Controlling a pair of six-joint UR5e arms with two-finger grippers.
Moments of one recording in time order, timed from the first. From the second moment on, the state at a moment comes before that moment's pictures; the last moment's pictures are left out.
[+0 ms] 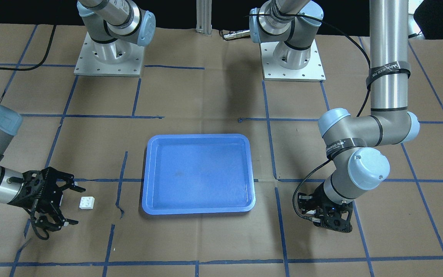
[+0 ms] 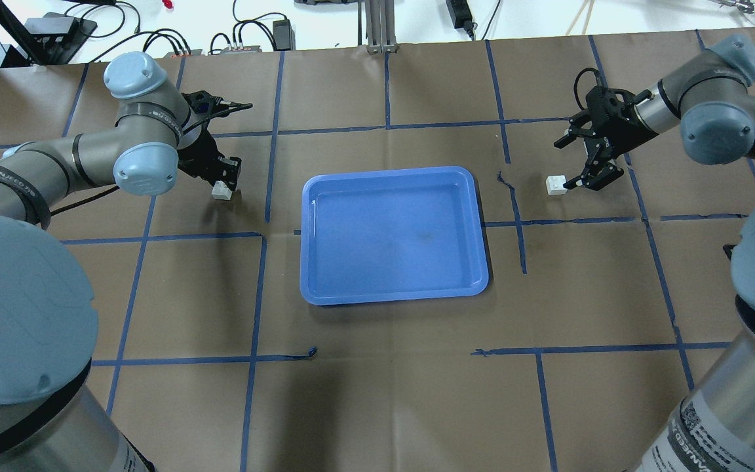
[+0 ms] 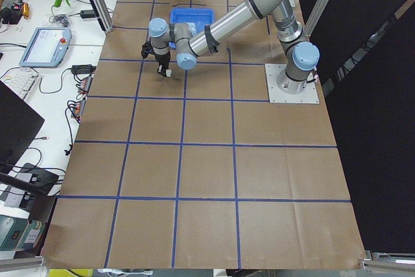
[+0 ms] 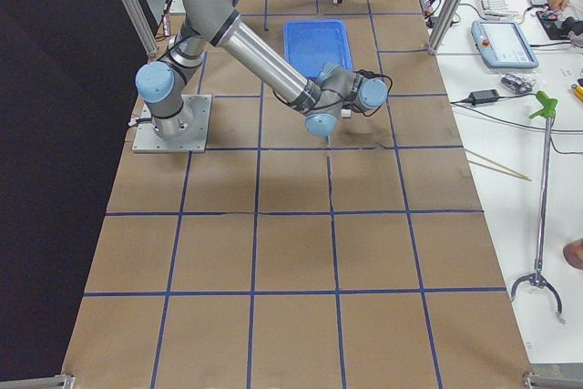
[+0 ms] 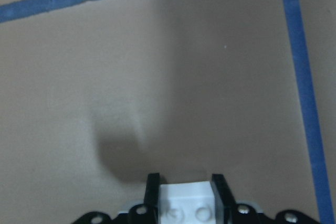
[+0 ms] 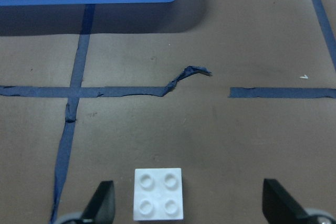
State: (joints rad) left arm -1.42 -2.13 -1.67 -0.89 1.52 0.37; right arm 1.20 -1.00 1.66 -2.01 -1.03 -2.02
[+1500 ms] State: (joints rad) left arm -1.98 -2.08 -1.67 -0.96 1.52 -0.40; right arm 1.19 -1.00 1.68 -2.02 -1.04 -2.02
